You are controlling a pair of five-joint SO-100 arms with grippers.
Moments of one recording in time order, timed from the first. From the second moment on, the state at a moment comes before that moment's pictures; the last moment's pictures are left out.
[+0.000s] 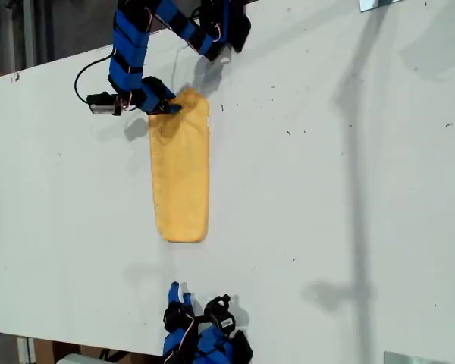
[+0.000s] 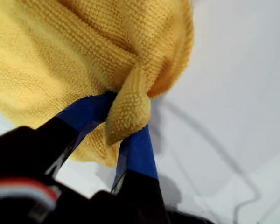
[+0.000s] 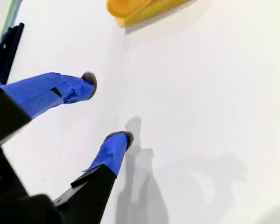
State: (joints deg) arm 0 -51.0 198.3 176.9 76.7 -74.7; arm 1 51.1 92.1 123.0 66.6 37.0
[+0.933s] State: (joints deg) arm 0 -51.7 198.3 177.2 76.6 -74.8; arm 1 30.5 80.6 71.1 75.1 39.7
